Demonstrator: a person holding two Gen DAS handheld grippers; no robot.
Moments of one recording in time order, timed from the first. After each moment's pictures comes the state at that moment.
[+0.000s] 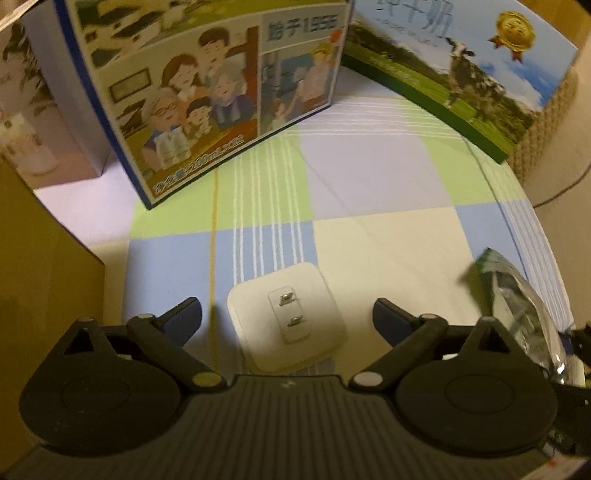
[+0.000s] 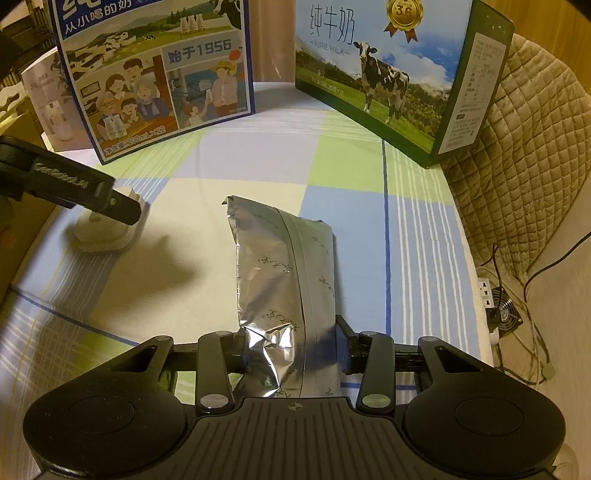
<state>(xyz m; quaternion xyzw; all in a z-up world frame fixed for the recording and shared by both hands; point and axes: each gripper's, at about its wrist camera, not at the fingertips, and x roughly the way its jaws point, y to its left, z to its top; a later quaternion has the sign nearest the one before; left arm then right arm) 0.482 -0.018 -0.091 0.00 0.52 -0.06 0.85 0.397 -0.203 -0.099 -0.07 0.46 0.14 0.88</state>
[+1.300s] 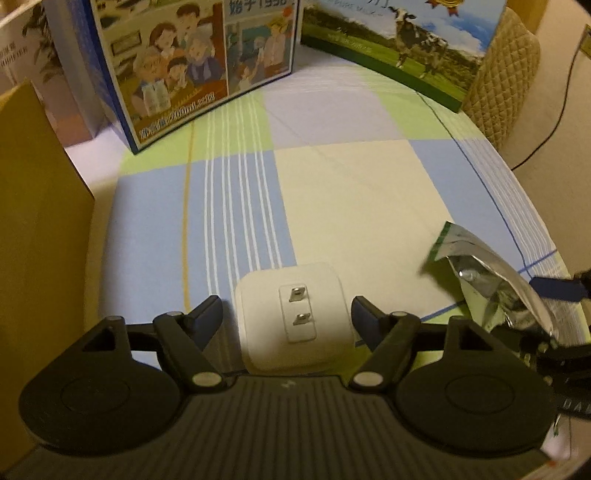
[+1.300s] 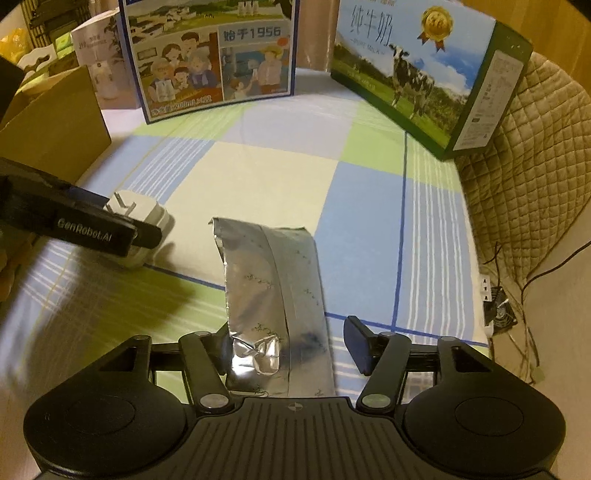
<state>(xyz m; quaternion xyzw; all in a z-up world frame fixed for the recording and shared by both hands) 0.407 -0.036 -0.096 0.02 0.50 -0.09 0.86 0.352 -0.197 -0.091 -0.12 0.48 0.17 0.85</state>
